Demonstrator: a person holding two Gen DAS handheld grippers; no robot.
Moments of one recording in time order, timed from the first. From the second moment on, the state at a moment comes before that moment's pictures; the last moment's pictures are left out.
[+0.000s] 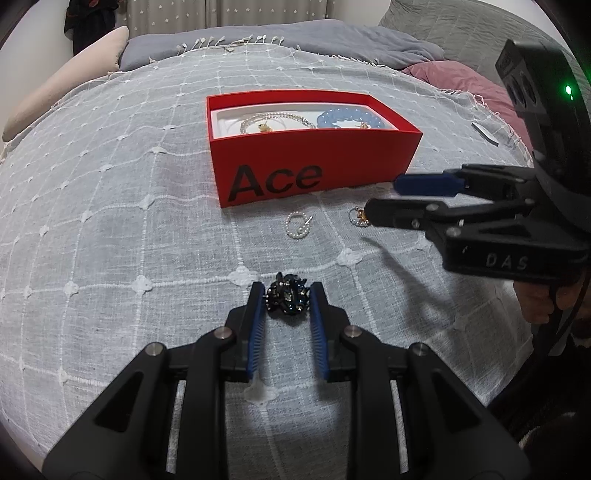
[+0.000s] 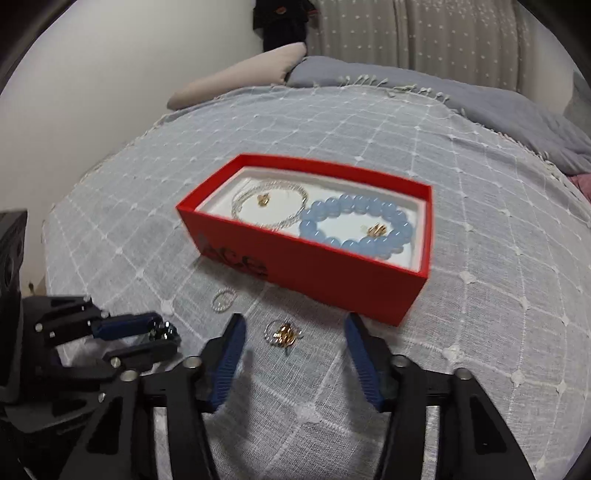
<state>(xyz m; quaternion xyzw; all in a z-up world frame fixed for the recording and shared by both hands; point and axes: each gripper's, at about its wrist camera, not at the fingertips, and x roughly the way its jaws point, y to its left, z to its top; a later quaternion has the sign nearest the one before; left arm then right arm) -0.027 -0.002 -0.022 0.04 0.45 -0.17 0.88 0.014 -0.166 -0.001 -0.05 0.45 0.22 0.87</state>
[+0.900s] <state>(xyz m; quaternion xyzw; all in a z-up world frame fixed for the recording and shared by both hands) -0.028 -0.002 -0.020 0.04 0.45 -0.17 0.87 0.021 -0.190 0.004 0.04 0.46 0.22 0.86</state>
